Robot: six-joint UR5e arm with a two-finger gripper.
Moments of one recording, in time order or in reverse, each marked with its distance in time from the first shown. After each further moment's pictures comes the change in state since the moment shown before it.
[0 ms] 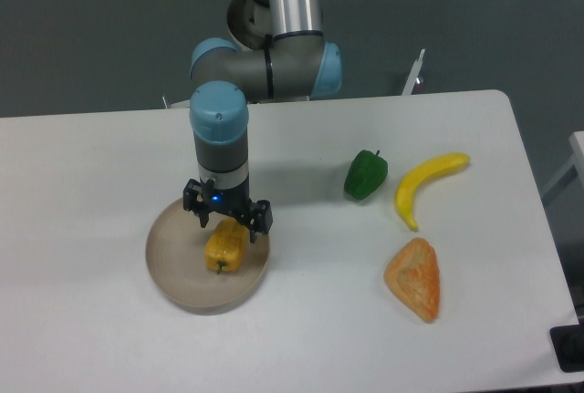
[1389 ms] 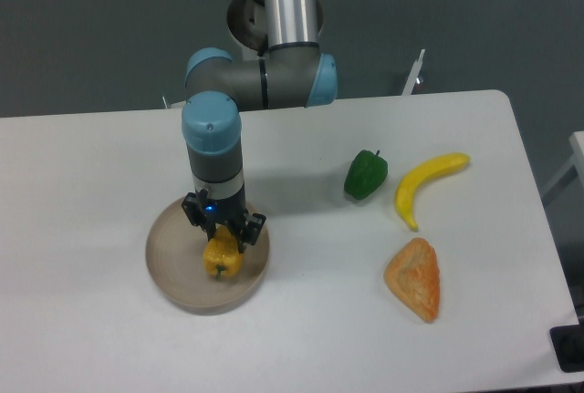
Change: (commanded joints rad) arm 0.000 -0.002 0.112 -0.006 0.026 0.066
